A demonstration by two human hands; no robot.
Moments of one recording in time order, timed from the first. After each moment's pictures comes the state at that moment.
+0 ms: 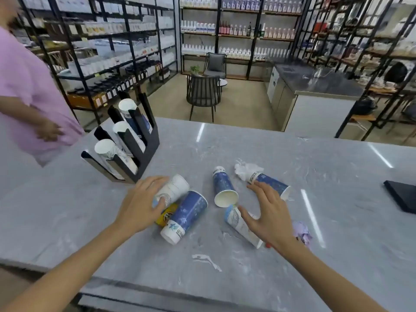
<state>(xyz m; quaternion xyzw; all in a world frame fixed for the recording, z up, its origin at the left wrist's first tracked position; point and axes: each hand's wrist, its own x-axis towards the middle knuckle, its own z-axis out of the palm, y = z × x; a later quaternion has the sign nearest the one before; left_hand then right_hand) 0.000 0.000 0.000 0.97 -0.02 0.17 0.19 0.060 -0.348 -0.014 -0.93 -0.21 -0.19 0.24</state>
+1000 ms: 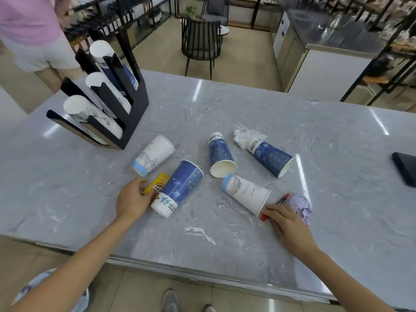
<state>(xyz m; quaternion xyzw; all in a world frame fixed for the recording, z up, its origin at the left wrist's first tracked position) 0.016 -0.002 -0.108 0.89 0.26 0.07 0.36 0.047 -0.446 -0.111 -0.96 -0.25 -0.04 0.16</state>
